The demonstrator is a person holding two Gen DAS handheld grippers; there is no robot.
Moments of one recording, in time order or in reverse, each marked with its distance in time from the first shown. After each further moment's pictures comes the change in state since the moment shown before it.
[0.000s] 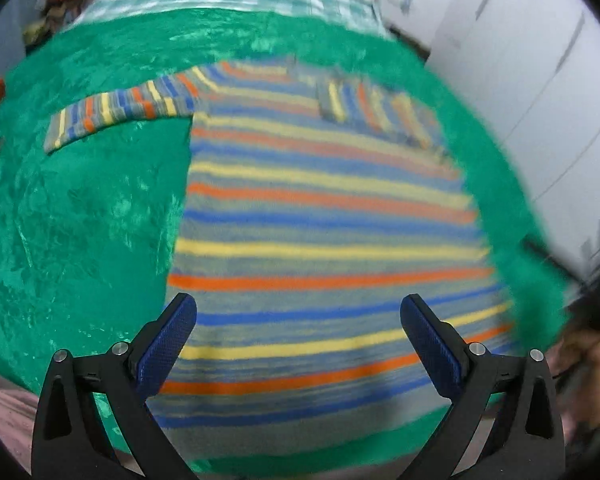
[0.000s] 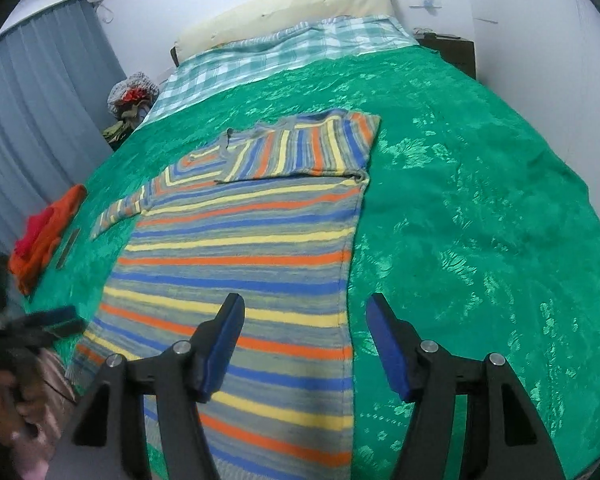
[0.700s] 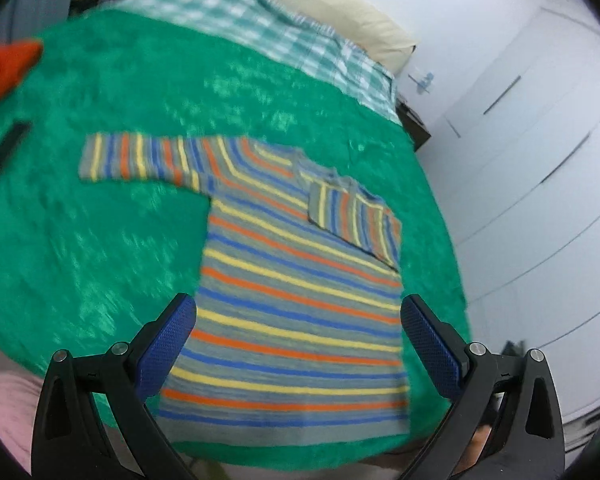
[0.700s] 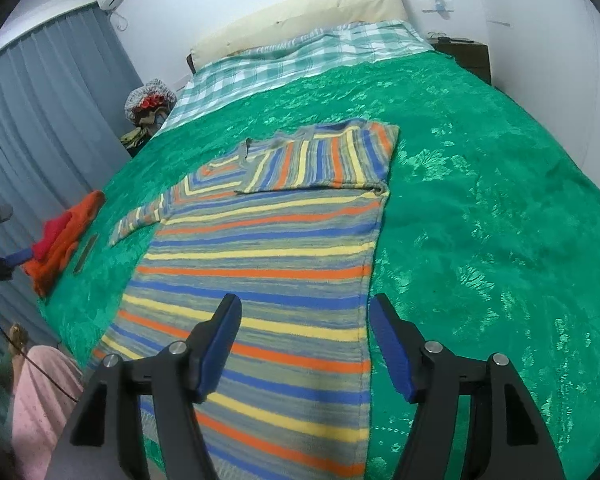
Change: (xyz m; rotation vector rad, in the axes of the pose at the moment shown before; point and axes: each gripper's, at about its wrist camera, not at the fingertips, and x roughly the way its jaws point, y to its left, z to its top) left arm -0.098 0.017 0.068 -0.217 -0.144 -0.073; right arm -0.002 0.002 0.006 -0.007 -0.027 0.072
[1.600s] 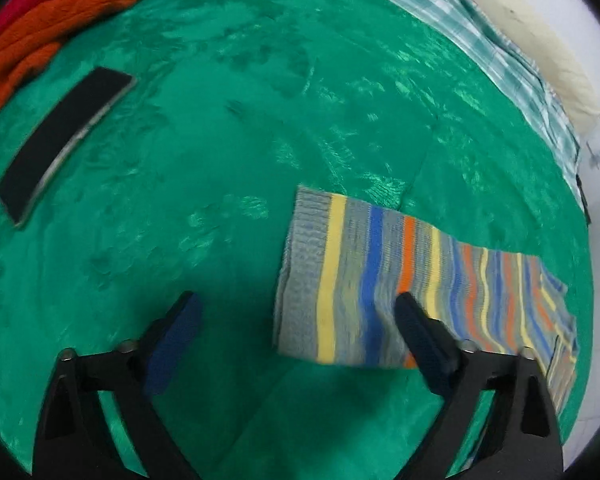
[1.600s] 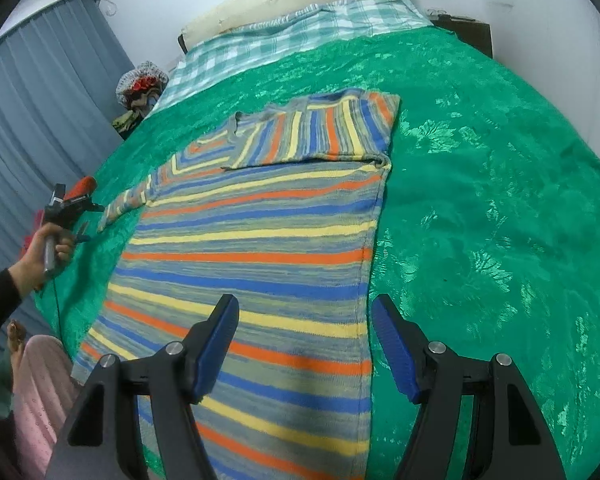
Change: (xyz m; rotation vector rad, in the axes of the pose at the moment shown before) left arm 0.186 0.290 0.139 -0.338 0.066 0.418; right arm 0.034 -0.004 0.000 0.009 0.106 -0.010
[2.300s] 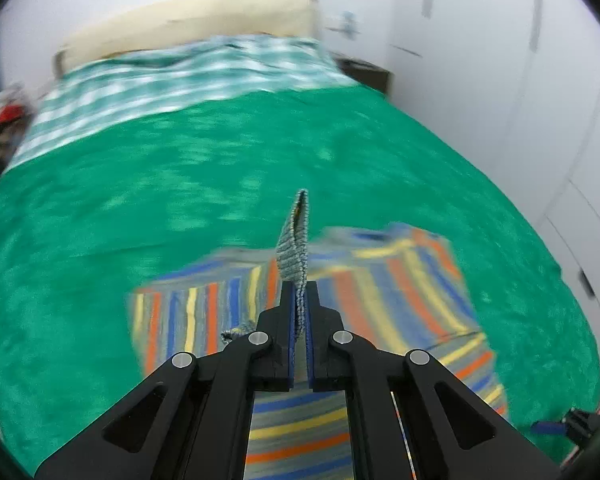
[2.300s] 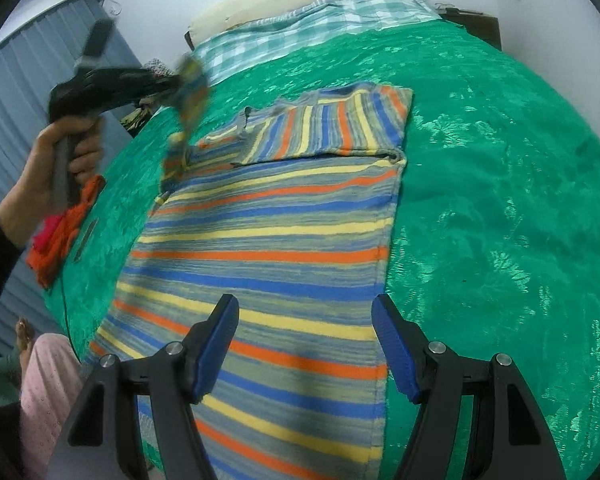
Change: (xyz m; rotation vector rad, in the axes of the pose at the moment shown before) left arm -0.090 -0.378 -0.172 0.903 -0.189 -0.321; right arm 0.003 0.003 0.000 0.009 0.010 0.039
